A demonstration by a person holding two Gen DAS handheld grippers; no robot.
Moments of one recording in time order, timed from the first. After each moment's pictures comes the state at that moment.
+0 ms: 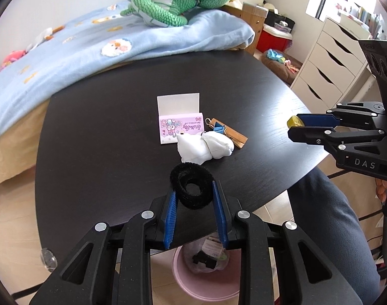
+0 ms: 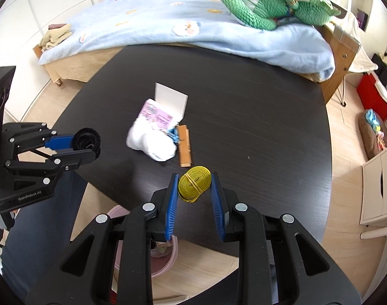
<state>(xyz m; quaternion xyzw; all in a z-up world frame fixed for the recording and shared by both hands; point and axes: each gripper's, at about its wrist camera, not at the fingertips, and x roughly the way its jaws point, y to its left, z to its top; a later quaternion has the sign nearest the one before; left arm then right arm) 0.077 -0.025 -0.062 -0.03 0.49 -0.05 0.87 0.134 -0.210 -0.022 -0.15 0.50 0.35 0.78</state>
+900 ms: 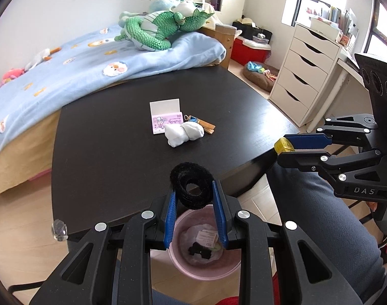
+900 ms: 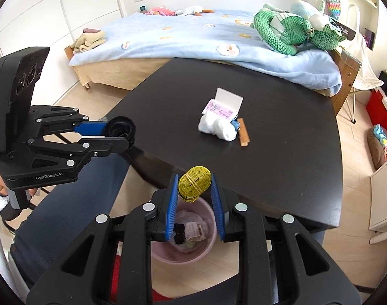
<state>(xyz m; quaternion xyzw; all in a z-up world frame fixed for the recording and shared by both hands) -0.016 -0.037 -0.025 -0.01 0.44 -0.08 0.89 0.015 -0.225 0.019 -0.13 0.44 0.41 0.79</state>
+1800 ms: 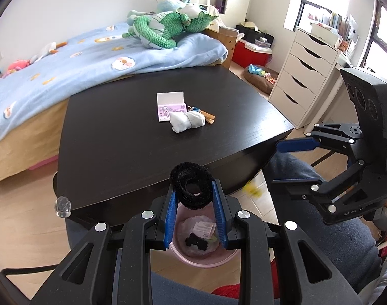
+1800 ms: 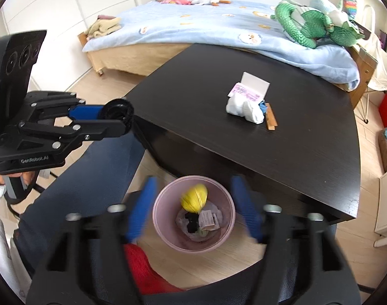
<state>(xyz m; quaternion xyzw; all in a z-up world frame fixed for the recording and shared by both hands) -0.052 -0.025 -0.023 -0.03 0.44 -0.08 0.90 -0.014 -0.214 0.006 -0.14 0.46 0.44 0.76</state>
